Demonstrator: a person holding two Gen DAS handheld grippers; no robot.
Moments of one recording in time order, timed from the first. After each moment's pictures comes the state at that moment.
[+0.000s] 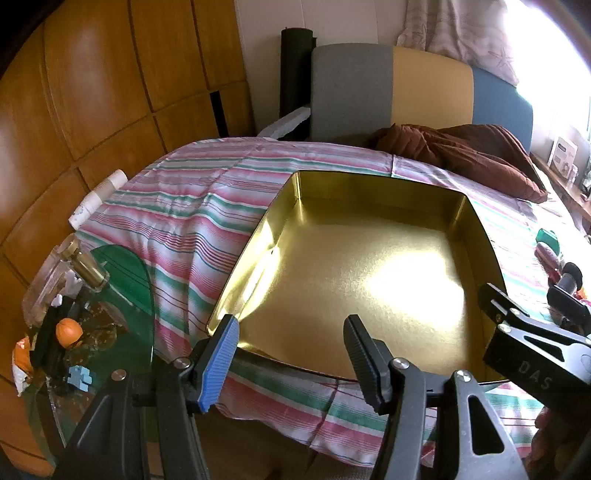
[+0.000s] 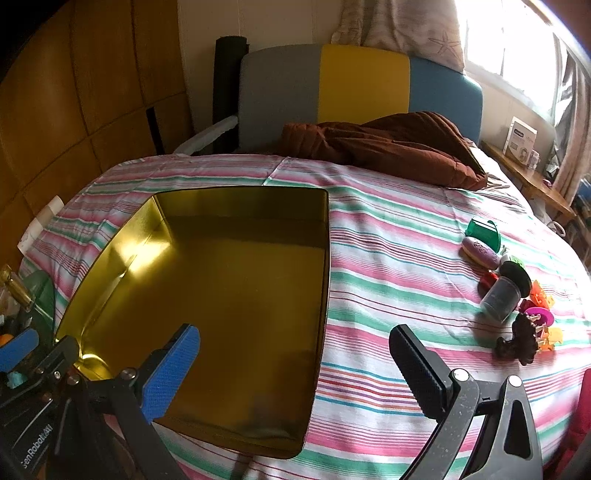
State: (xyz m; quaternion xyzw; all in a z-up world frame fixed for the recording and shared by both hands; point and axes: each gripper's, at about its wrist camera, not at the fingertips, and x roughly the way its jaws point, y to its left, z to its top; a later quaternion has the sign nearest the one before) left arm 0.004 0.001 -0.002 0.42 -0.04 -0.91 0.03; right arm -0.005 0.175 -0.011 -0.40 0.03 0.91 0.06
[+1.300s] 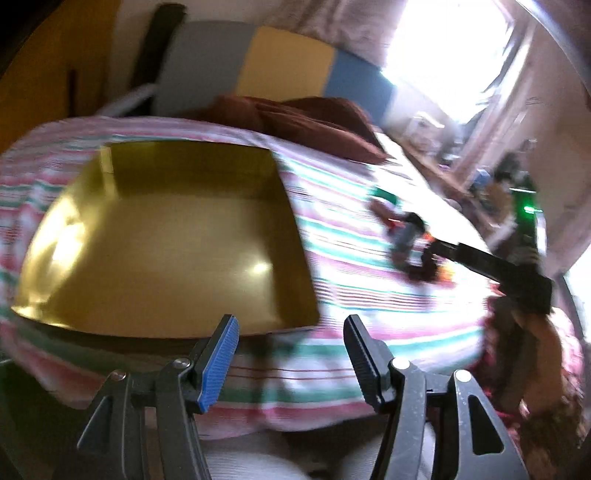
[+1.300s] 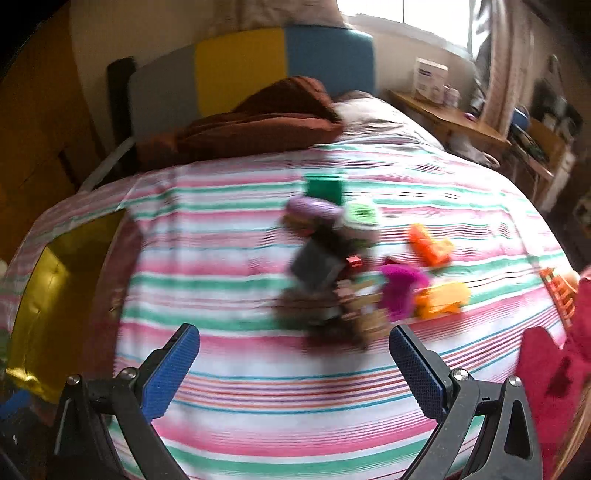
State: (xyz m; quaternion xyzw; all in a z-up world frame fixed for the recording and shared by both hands) left arm 0.029 0.079 -0.013 0.46 0.05 -0.84 -0.30; right arm 0.057 0.389 -0.010 -0.42 0.12 0.88 0.19
